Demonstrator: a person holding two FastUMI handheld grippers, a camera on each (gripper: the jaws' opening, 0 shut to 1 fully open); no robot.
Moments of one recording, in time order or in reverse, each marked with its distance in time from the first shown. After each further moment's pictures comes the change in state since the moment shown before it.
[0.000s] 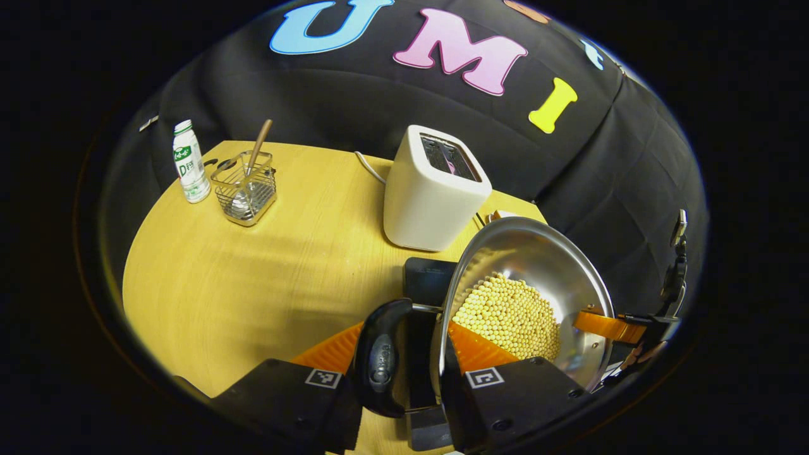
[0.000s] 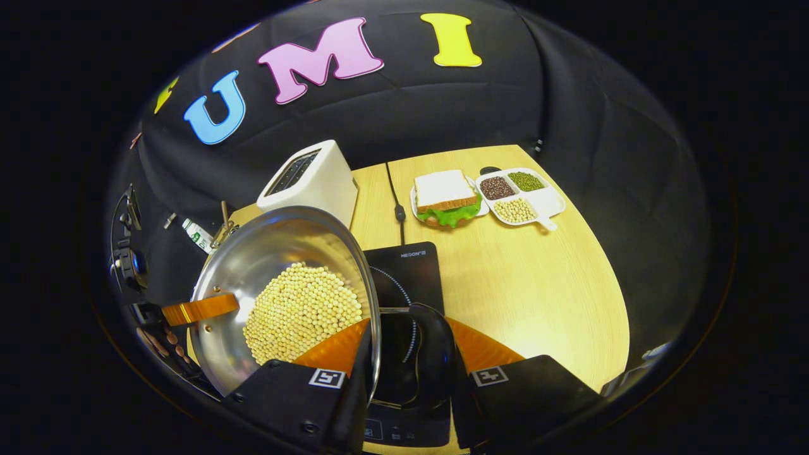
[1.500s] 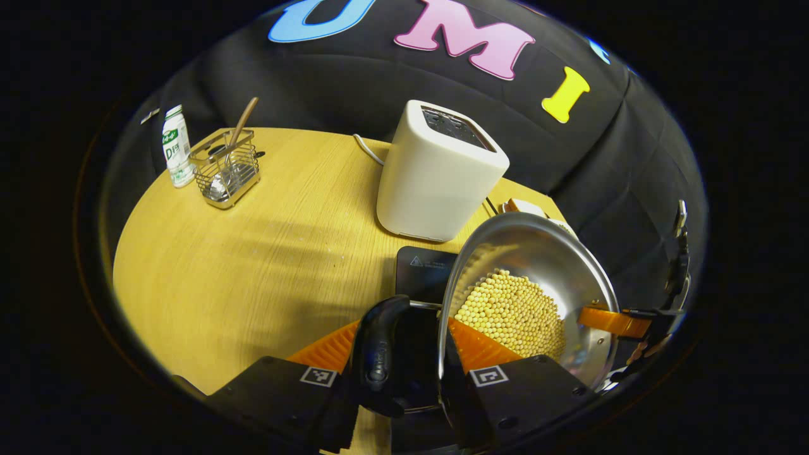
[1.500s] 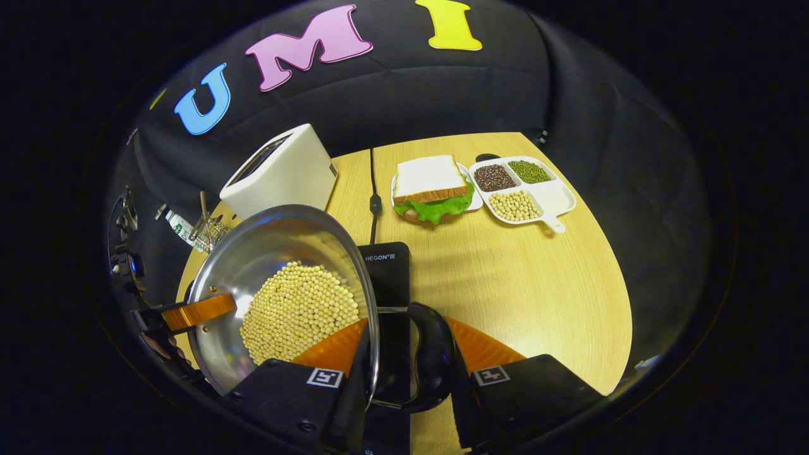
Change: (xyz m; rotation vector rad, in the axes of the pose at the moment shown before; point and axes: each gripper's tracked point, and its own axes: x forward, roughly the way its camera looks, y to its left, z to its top) left arm 0.054 -0.007 -0.018 0.016 0.026 0.048; right arm 0.050 -0.032 0.001 -0.037 0.051 -0.007
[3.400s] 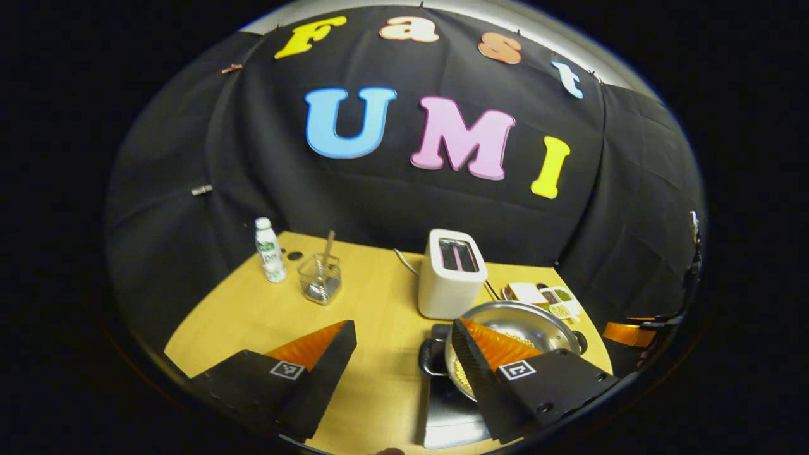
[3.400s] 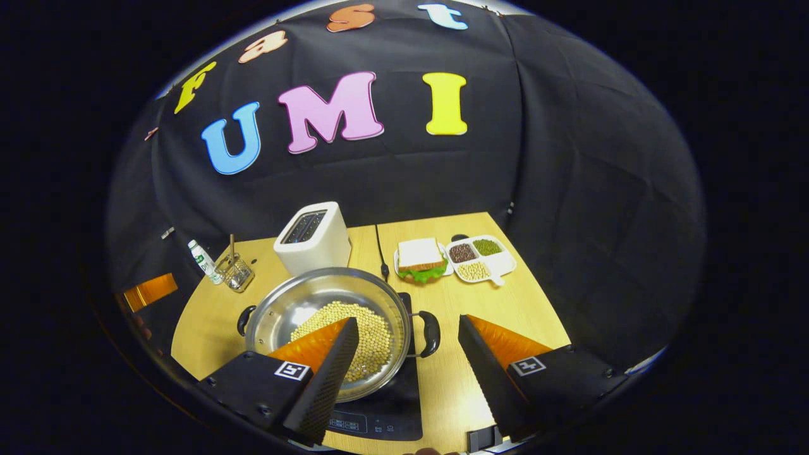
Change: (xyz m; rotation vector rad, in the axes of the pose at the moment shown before) left arm -0.231 0.034 0.087 0.067 -0.523 0.199; right arm -0.175 0.038 0.049 -0.039 -0.384 -0.084
